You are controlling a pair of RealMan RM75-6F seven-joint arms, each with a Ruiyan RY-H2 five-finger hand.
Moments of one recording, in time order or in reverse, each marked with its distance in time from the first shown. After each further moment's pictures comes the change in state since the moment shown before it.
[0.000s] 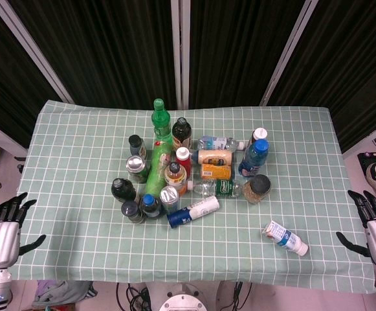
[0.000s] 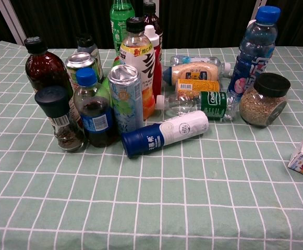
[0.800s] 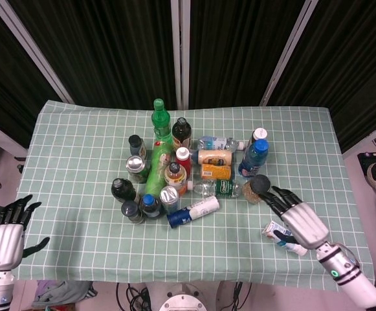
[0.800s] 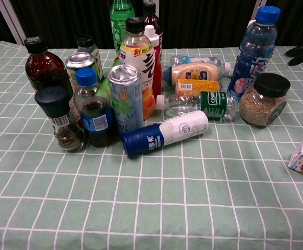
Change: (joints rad) left arm 0.005 -0.012 0.018 0.008 0.016 0.010 -0.010; right arm 0.306 -0.028 0.049 -0.192 -0.181 -0.432 -0.290
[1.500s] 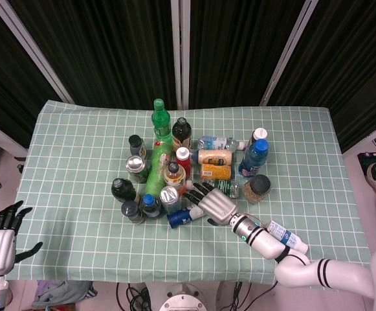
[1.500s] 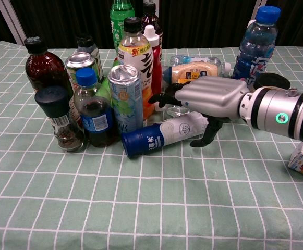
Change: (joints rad) left arm 0.031 -0.017 0.008 0.070 -0.032 0.008 -0.073; right arm 0.399 -0.488 0.144 0.225 0.417 -0.437 -0.384
